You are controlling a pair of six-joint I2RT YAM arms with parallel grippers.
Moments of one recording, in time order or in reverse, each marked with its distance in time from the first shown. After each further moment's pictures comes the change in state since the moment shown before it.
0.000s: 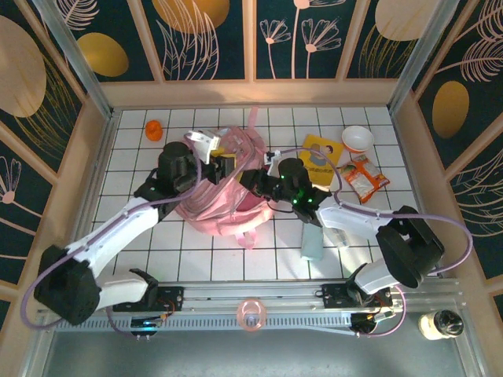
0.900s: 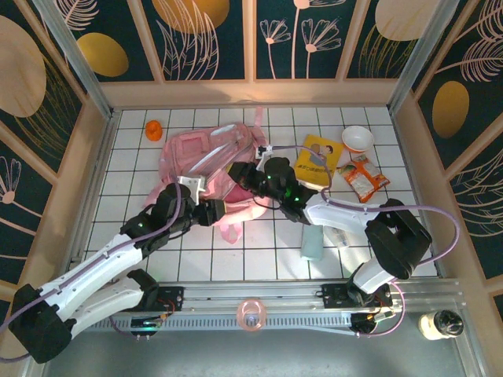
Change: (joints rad) left arm -0.159 -0.289 -0.260 -0.369 -0.149 -0.446; right arm 0.092 0.083 0.106 0.029 0.201 0.021
